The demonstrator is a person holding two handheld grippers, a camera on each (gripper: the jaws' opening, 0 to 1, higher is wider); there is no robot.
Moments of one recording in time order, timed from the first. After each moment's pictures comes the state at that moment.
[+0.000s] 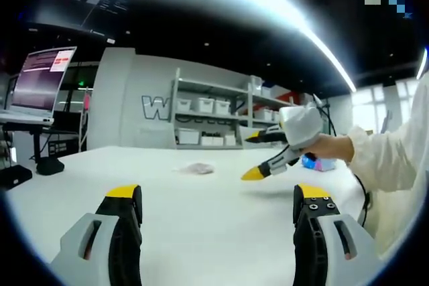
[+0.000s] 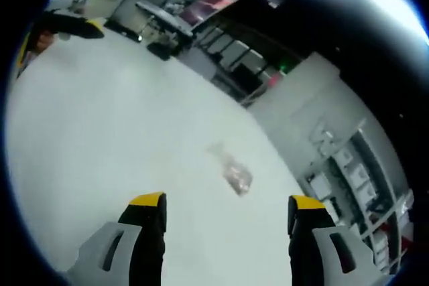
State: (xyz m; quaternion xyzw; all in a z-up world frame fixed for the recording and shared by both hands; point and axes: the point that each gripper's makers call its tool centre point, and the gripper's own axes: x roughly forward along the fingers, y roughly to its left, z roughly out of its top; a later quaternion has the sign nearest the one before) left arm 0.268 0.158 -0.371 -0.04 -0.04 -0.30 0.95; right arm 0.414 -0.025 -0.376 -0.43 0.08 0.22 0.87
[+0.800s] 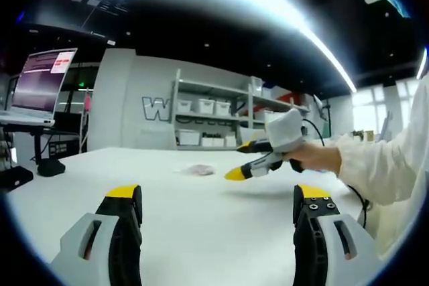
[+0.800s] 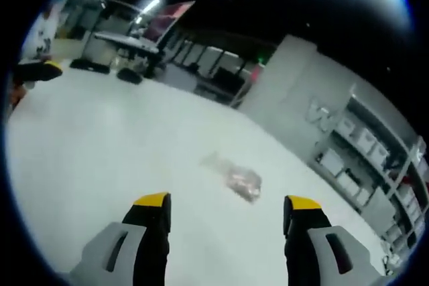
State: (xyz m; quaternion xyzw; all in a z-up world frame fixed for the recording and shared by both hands) left arm 0.265 0.160 -0.369 -0.04 -0.04 -0.30 0.95; right arm 0.444 -0.015 -0.388 -0.29 0.09 0.21 0.93
